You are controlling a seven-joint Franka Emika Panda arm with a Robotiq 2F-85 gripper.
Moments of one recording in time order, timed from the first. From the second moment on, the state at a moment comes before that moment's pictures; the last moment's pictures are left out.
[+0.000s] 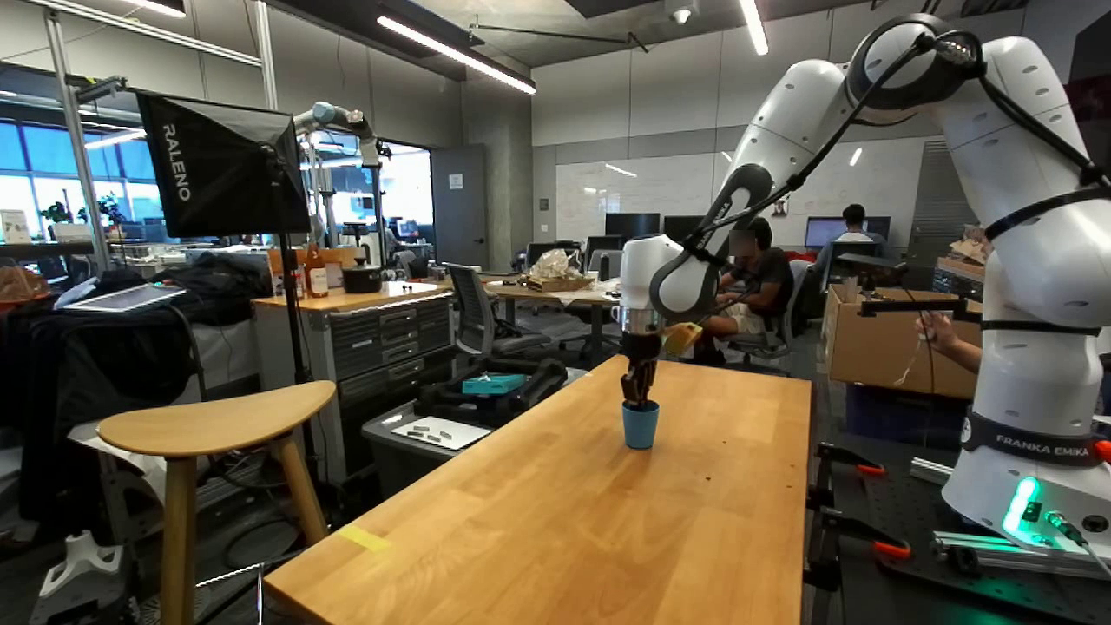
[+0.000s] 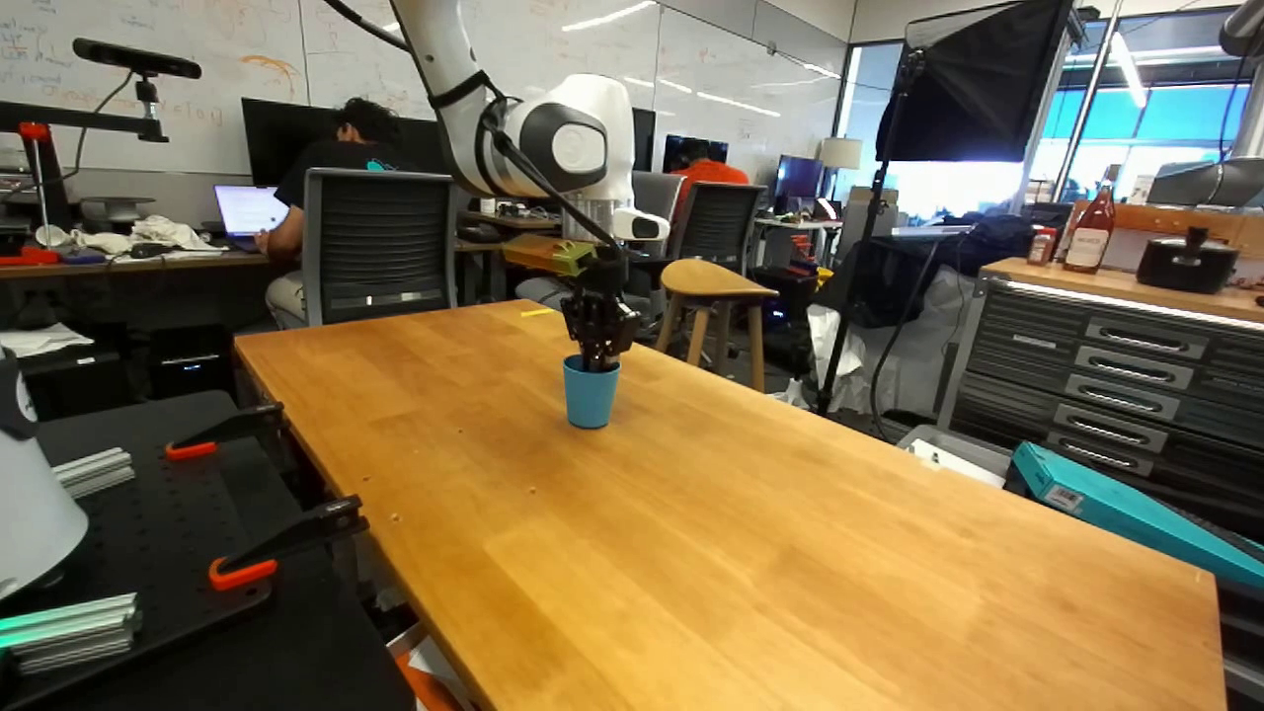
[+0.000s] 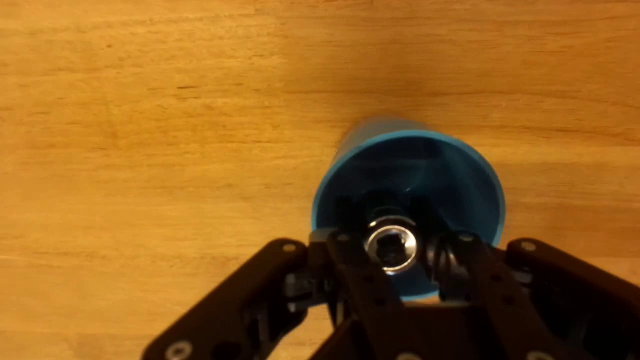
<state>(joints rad) 0.01 0.39 -0.04 -2.23 -0.15 2.66 0.09</state>
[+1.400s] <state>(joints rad) 0.00 0.43 -0.05 -2.22 -0.11 2.68 0.09</state>
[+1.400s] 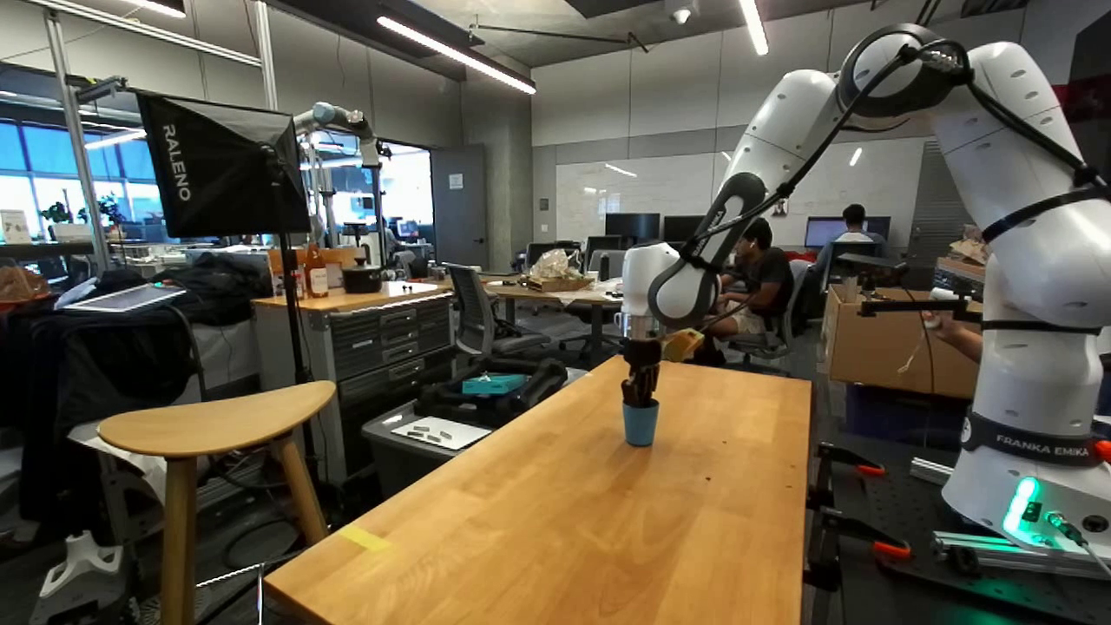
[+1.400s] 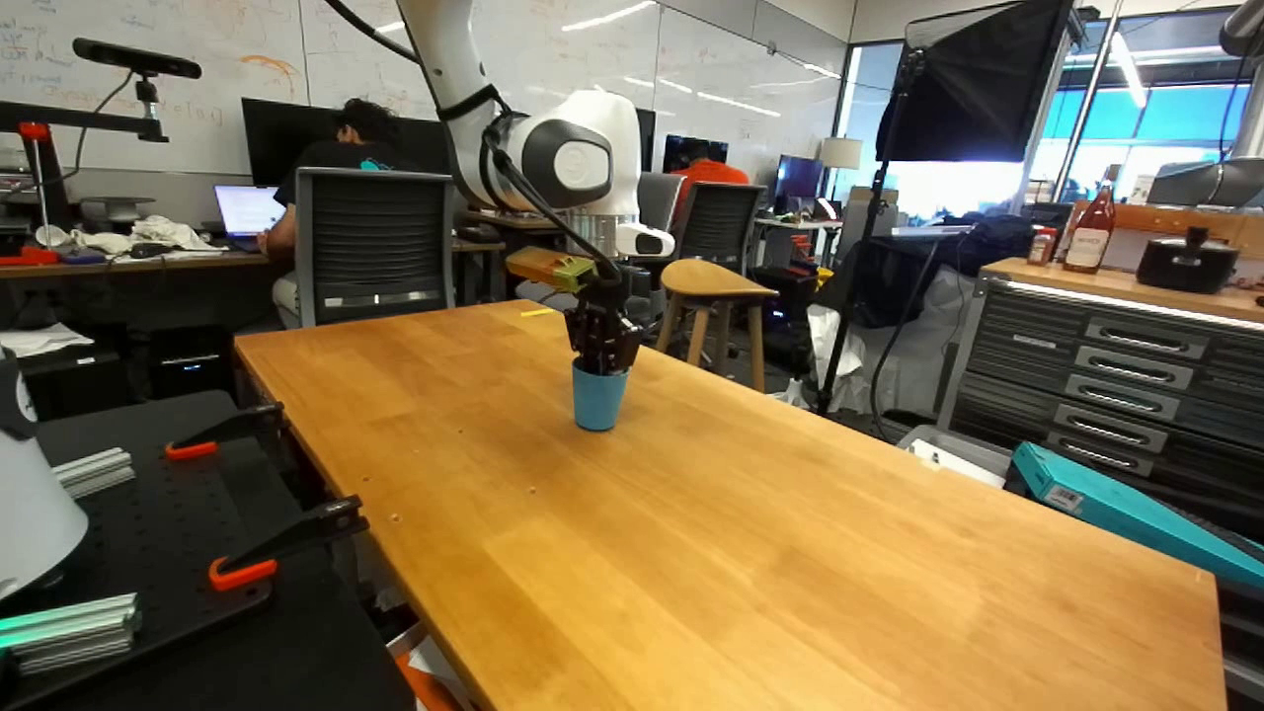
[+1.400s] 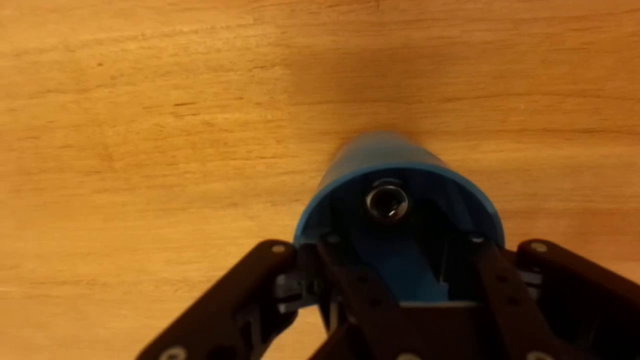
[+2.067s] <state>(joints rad) -0.02 0.38 -0.04 -2.18 -0.06 2.68 0.05</state>
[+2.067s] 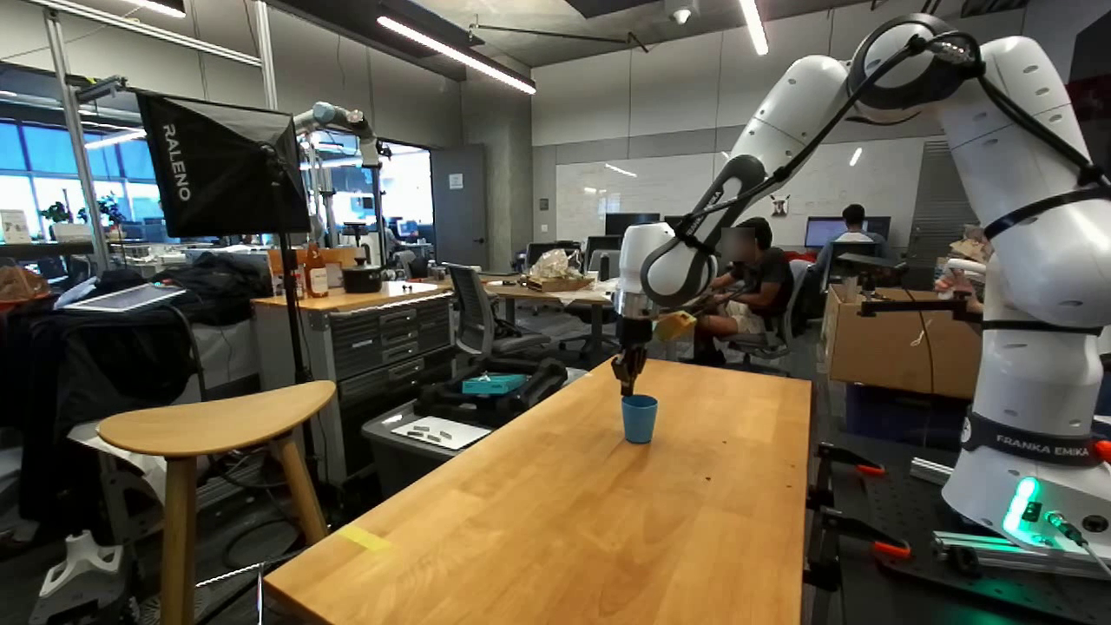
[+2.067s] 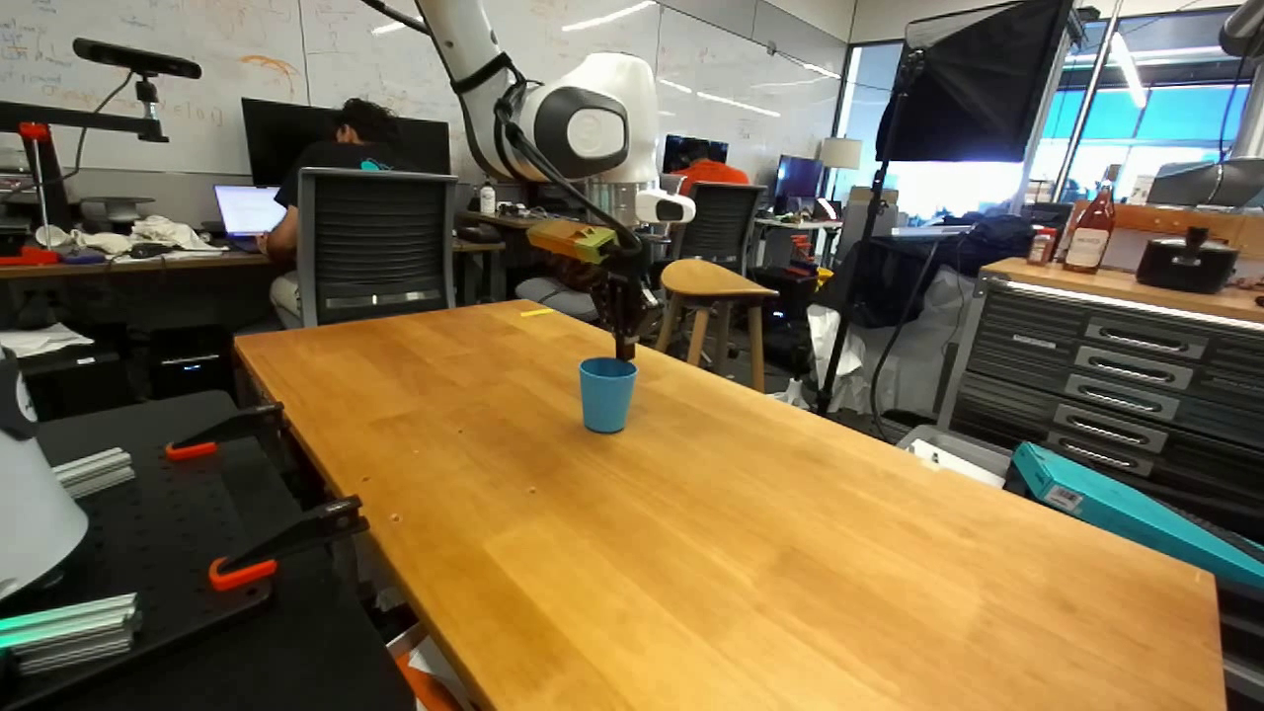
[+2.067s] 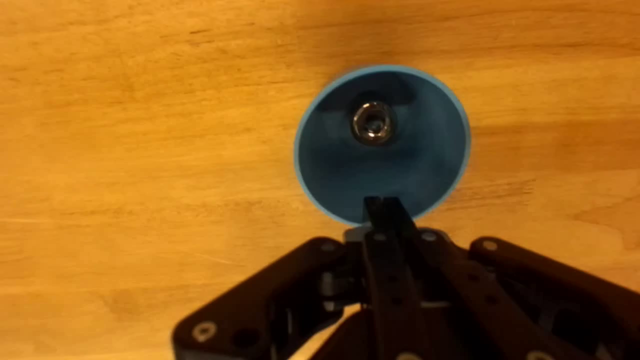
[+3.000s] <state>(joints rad) -0.05 0.23 -0.03 -2.15 -0.01 2.43 -0.10</state>
